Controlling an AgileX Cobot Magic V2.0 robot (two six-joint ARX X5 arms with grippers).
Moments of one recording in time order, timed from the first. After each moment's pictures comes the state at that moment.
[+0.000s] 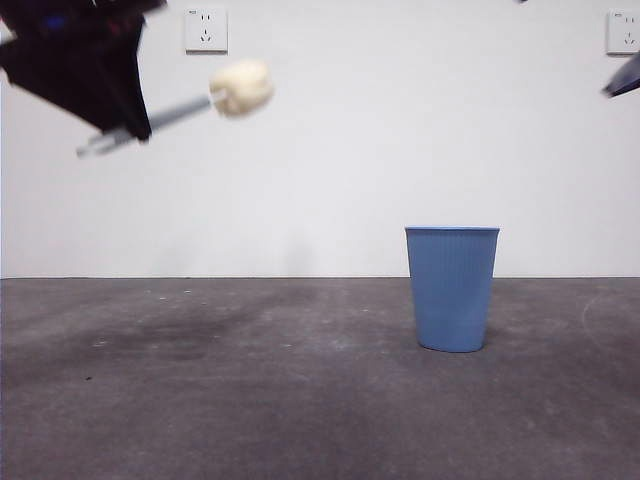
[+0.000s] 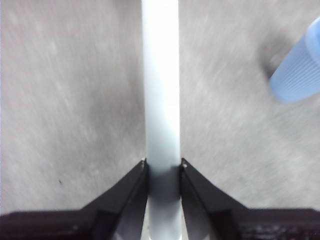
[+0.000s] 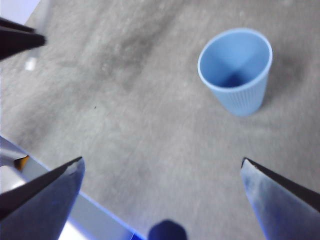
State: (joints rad) left arm -0.42 1.22 1.07 -0.61 0.03 -0.09; right arm 0.30 0.90 0.92 -0.74 -0.43 0.10
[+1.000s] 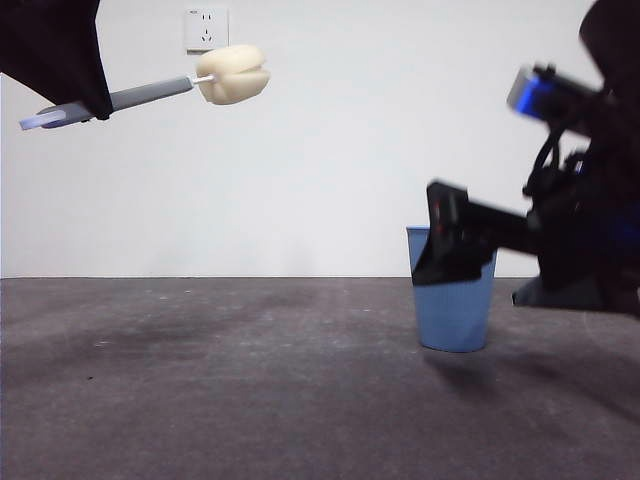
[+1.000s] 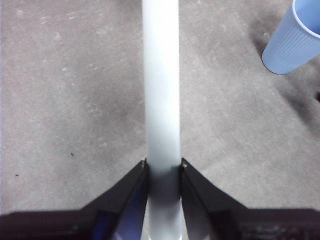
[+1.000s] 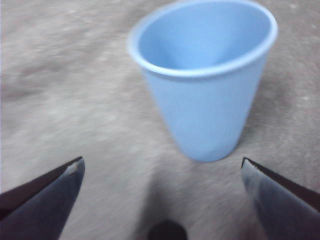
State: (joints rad) left arm -0.42 1.13 1.07 -0.76 0.03 -0.04; right arm 0.57 1.41 0.30 0.69 0.13 0.22
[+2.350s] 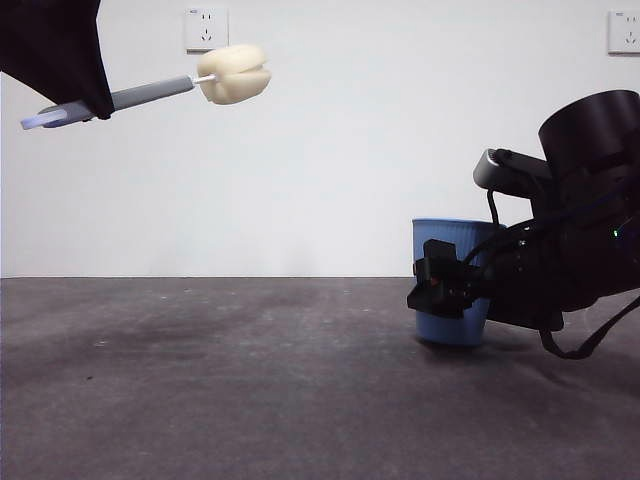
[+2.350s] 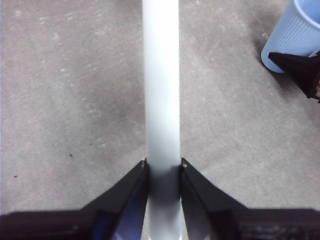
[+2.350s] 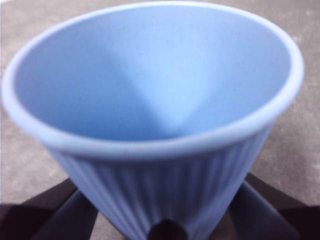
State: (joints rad) left arm -0.42 1.13 1.07 -0.76 0.03 -0.04; right arm 0.42 1.88 0.48 1.09 -0.02 0.10
